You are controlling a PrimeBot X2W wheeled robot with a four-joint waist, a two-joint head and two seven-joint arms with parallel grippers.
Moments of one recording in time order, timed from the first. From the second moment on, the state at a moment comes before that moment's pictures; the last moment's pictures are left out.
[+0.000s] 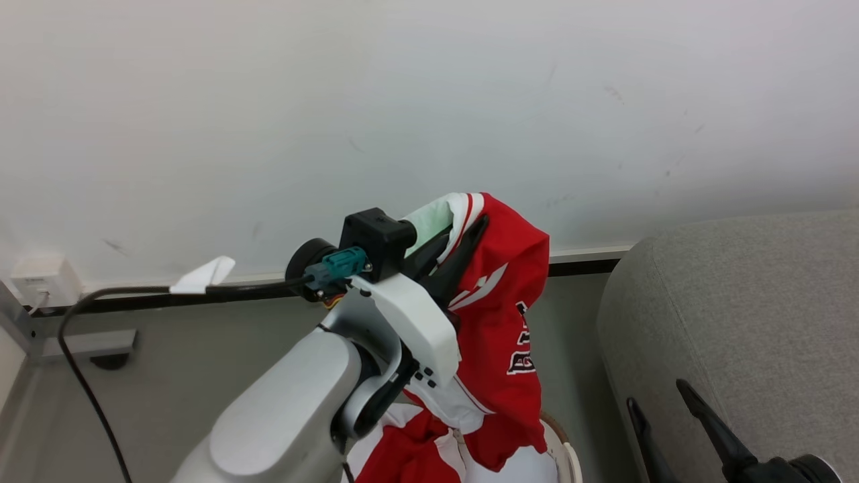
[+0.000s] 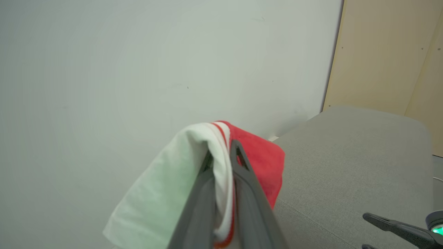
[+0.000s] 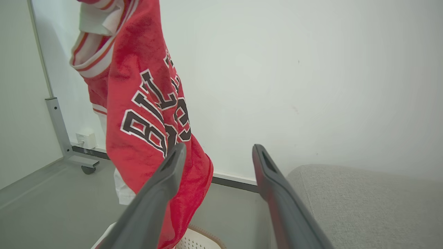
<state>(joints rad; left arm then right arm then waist) -0.69 0.22 -0.74 0.16 -0.56 0.09 0.06 0.04 -0.15 0.21 0.12 0.18 0.13 -0.26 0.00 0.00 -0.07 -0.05</state>
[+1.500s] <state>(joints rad) -0.67 0.14 -0.85 0.16 -0.59 0.06 0.08 -0.61 -0.15 0.89 0.70 0.62 0.13 -0.26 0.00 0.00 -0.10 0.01</state>
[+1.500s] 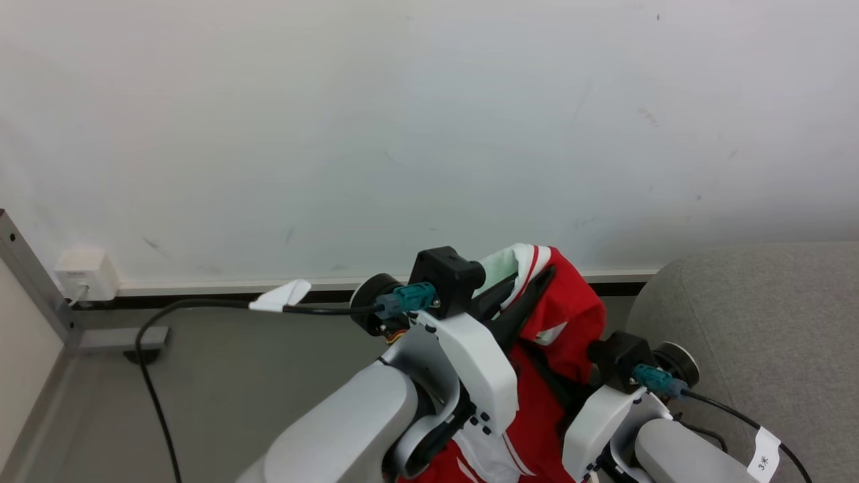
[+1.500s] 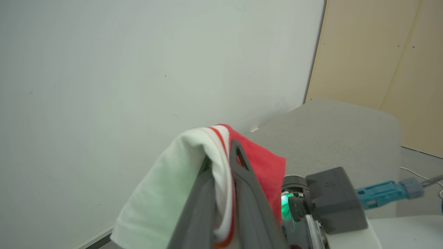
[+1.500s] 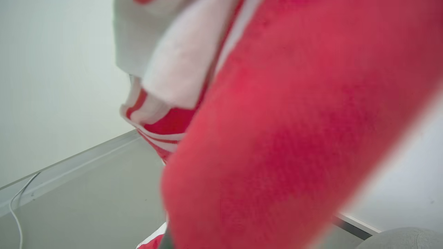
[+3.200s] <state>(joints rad) -0.62 0.15 -0.91 0.35 -0.57 0.07 -0.06 -0.58 -0.32 0.56 0.56 0.55 0.13 -0.26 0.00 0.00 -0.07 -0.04</state>
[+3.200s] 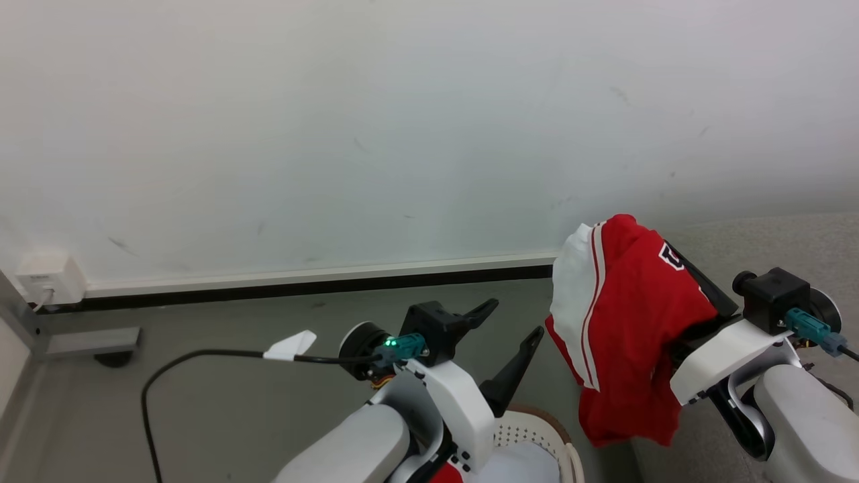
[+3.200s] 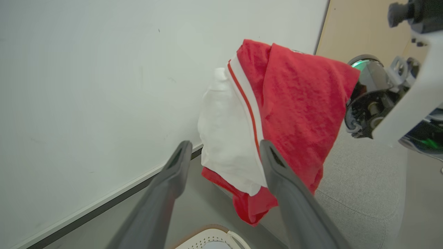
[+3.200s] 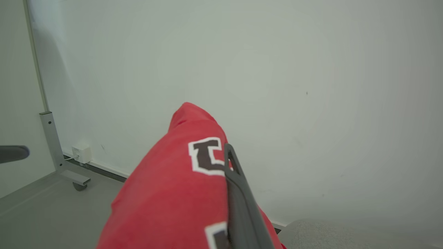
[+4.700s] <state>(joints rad) -0.79 0.10 -0.96 0.38 -0.54 0.03 -0.10 -0.81 -0.51 0.40 0.55 0.55 0.13 -0.22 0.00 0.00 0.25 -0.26</state>
